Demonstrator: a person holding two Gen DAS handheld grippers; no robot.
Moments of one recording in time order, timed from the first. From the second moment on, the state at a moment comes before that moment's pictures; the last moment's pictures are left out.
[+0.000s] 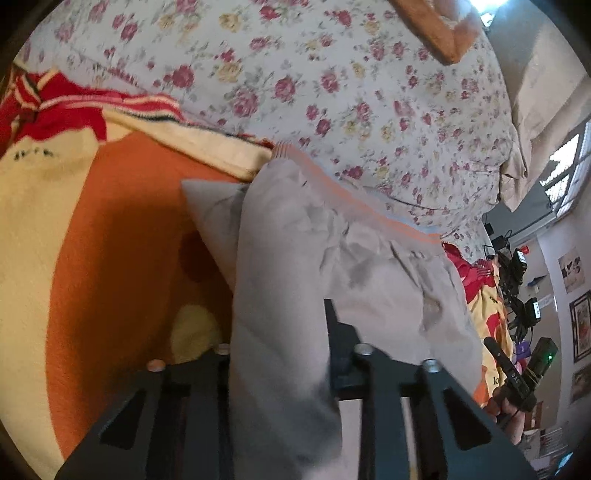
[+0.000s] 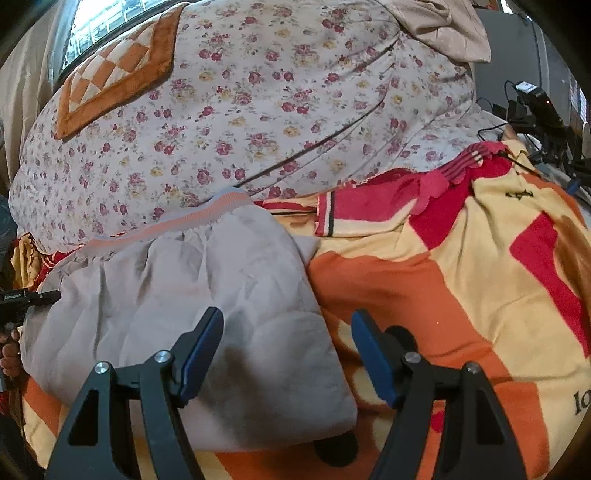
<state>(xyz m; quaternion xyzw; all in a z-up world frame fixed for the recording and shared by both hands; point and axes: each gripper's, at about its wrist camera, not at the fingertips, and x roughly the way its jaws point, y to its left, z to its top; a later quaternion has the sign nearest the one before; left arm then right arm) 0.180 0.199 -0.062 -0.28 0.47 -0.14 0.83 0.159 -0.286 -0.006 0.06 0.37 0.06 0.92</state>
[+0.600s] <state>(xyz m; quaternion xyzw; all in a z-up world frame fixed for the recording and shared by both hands) 0.199 0.083 0.028 -0.33 0.43 -0.12 0.84 0.133 -0.371 0.016 0.17 0.33 -0.01 0.93</state>
